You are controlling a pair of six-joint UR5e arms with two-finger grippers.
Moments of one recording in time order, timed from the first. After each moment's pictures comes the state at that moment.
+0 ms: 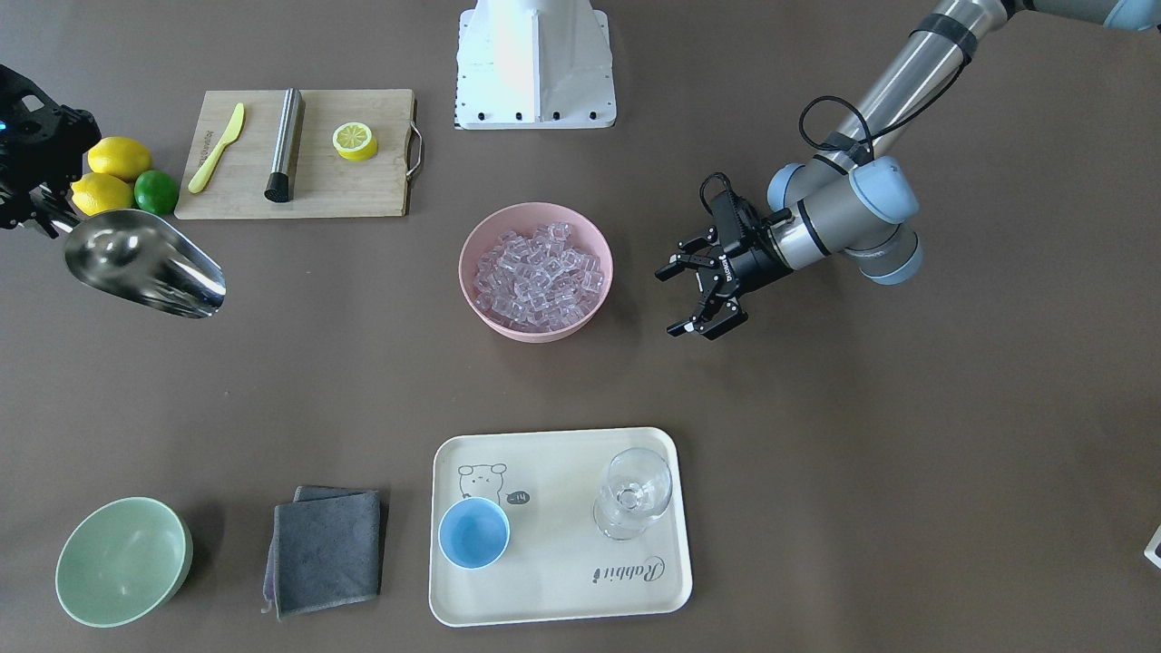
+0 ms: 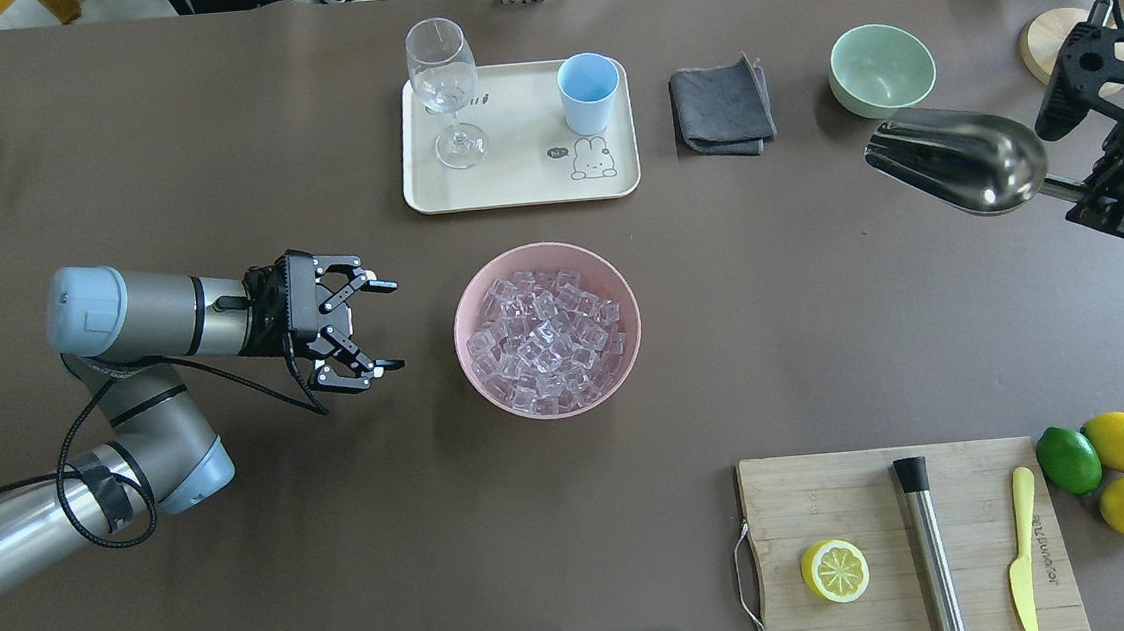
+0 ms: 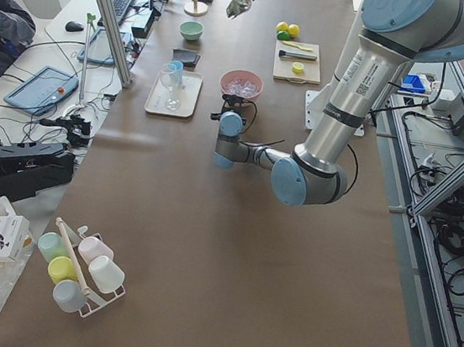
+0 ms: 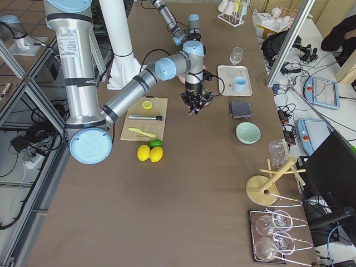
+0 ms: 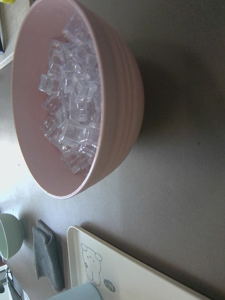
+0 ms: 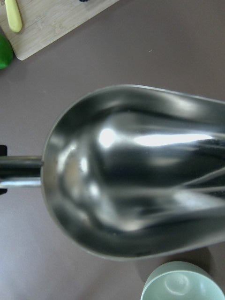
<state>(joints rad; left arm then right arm) -0.64 -2.04 -1.16 -3.19 -2.07 0.01 1.03 -1.46 2.20 -1.90 2.02 -0.41</state>
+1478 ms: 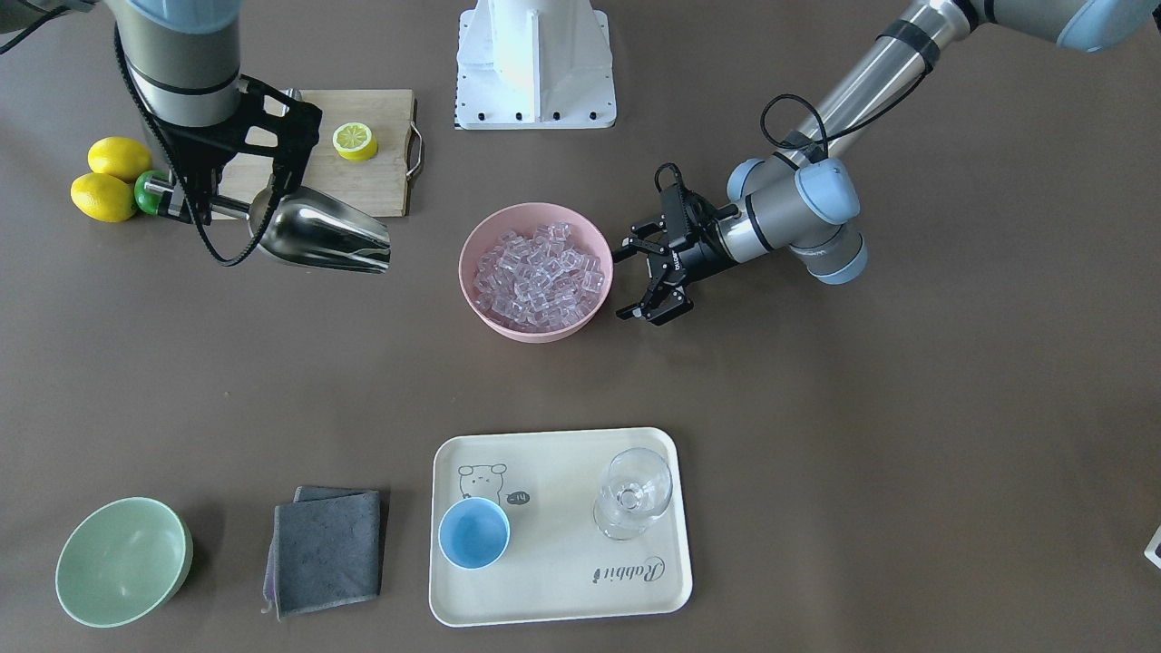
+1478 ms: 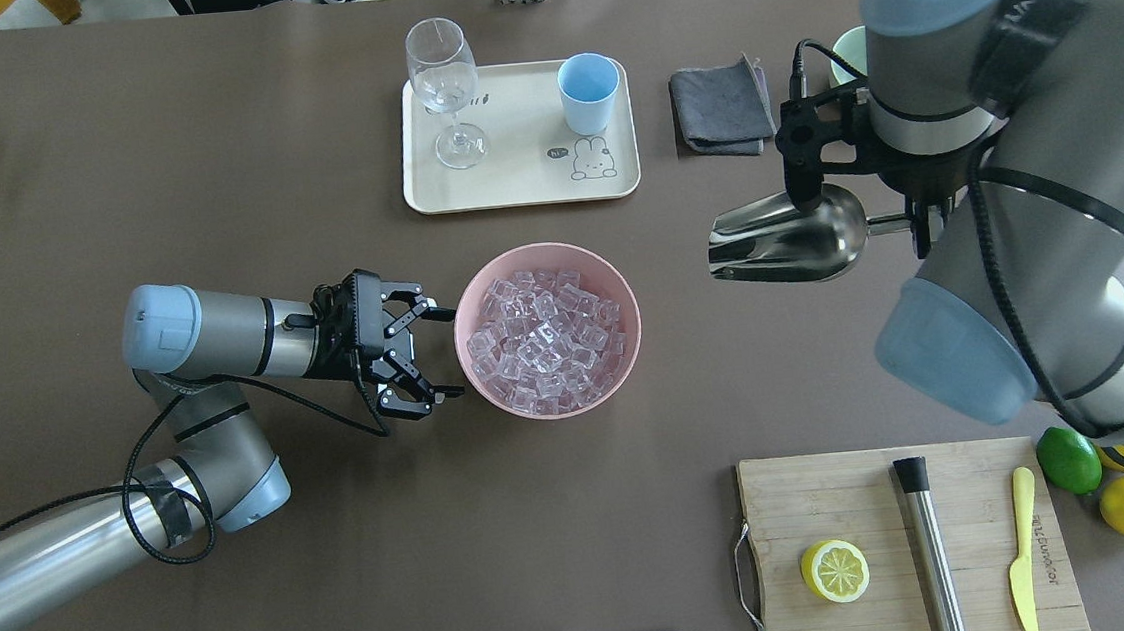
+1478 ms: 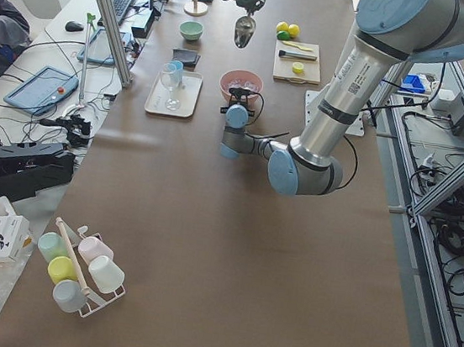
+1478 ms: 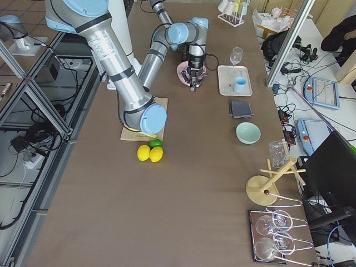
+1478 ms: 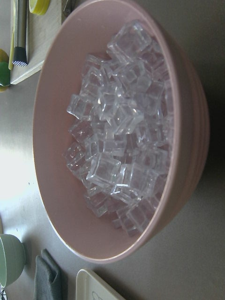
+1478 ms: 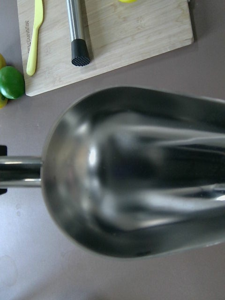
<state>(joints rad) -0.57 -2.12 -1.12 -3.19 -2.06 -0.08 0.79 -0.96 2.06 -2.44 1.86 -0.64</state>
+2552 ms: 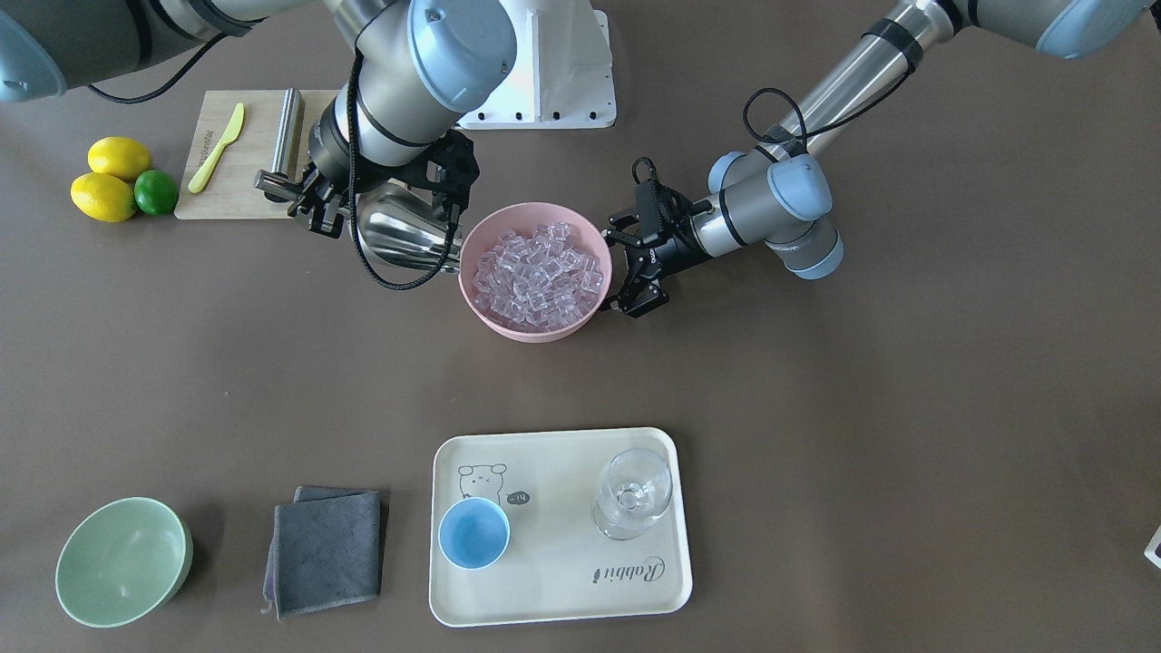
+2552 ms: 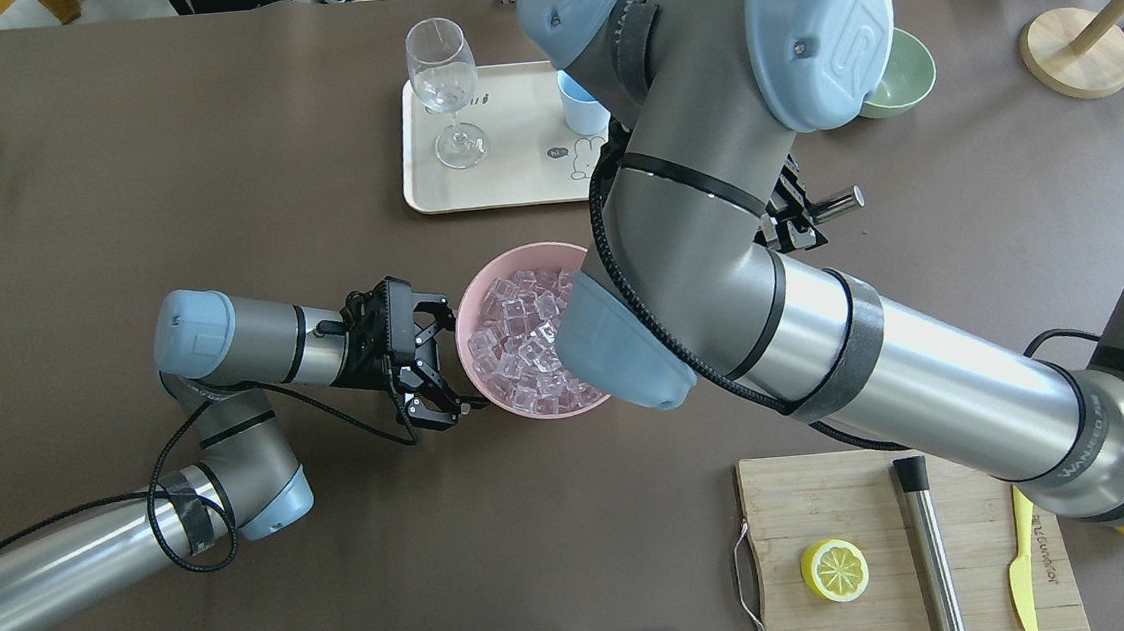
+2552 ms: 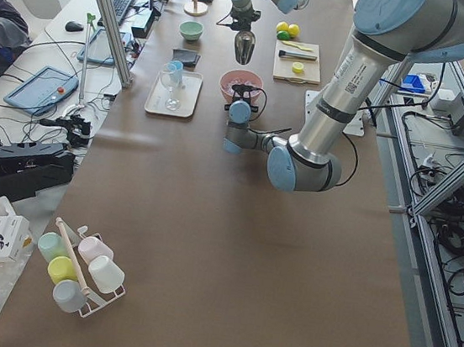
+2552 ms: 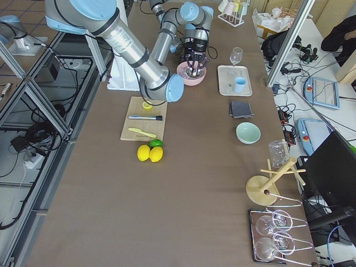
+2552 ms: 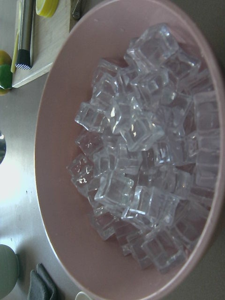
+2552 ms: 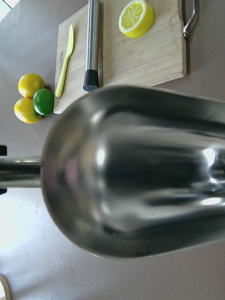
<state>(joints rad) -0.54 -2.15 -1.12 -3.15 -2.06 -0.11 0.66 -0.59 1.71 -2.71 1.73 -0.69</state>
